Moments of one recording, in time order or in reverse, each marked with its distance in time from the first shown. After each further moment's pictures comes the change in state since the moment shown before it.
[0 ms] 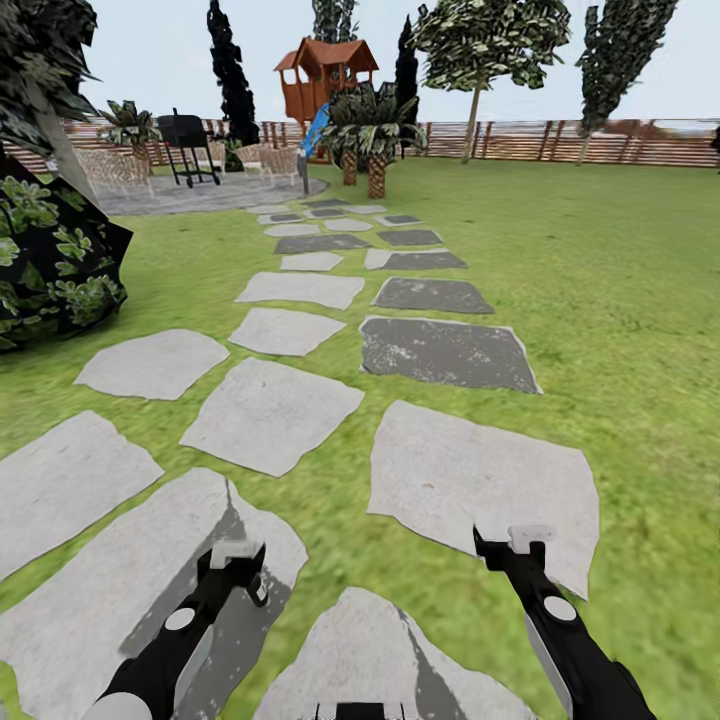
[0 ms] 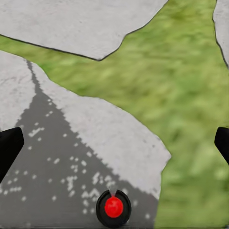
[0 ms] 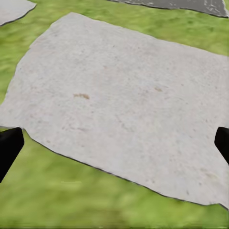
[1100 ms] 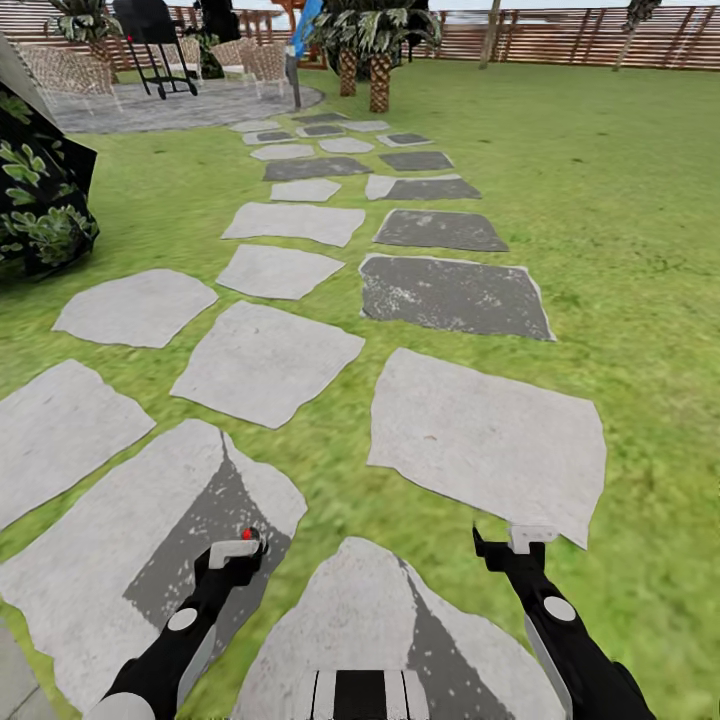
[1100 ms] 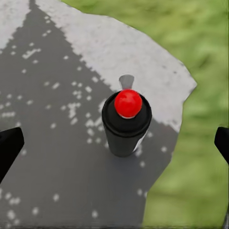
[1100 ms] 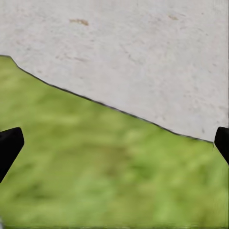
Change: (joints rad) left arm 0.000 -0.008 -0.003 0.001 0.007 -0.007 0.058; right arm 0.001 0.000 0.002 0.000 0.000 0.000 0.000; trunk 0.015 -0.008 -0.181
